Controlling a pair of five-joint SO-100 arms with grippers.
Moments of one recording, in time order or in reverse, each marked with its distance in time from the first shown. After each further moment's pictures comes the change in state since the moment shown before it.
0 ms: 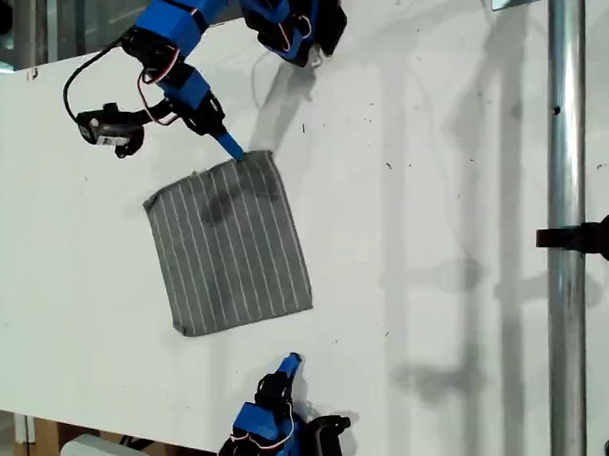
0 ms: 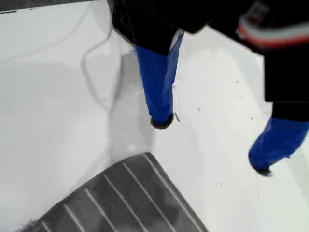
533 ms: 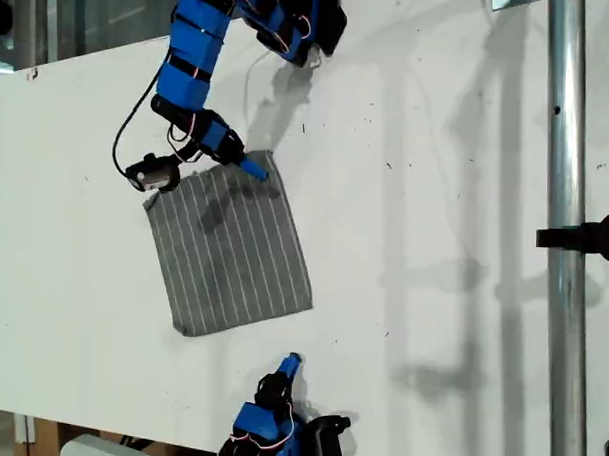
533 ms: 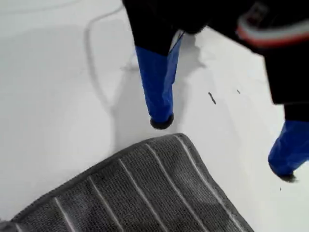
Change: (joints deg) arm 0 0.0 0.0 0.0 0.0 0.0; arm 1 2.5 -17.7 16.2 -23.3 -6.3
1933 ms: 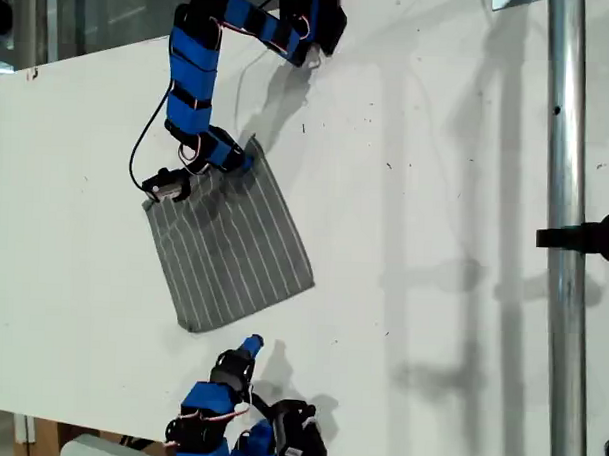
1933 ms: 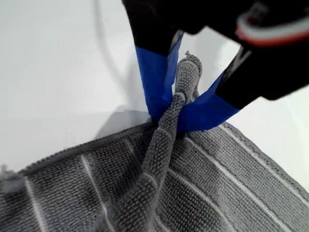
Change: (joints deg) arm 0 -8.7 -70.9 -63.7 0.0 20.7; arm 1 5.1 -16.0 0.3 -14.7 -4.4
